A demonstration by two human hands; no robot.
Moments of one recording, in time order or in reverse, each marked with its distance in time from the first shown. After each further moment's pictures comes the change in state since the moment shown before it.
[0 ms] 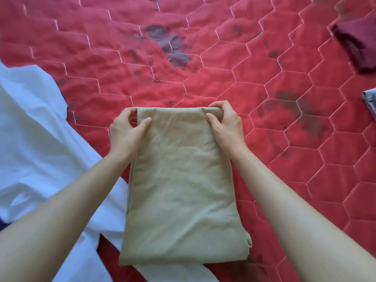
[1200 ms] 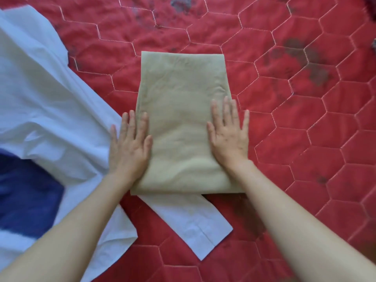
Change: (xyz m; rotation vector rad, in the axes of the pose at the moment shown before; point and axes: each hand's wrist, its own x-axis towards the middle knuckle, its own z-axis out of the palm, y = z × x) left_hand -0.143 -0.090 -0.022 0.932 -0.253 0.257; right_hand -0.142 0.072 0.016 -0.954 -0.097 -0.161
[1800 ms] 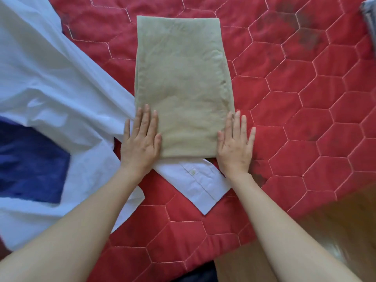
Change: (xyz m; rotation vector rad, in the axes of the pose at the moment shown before) left_hand -0.067 0.007 0.026 0.010 0.024 0.177; right_hand -0.121 -0.004 0.024 0.021 0.006 0.248
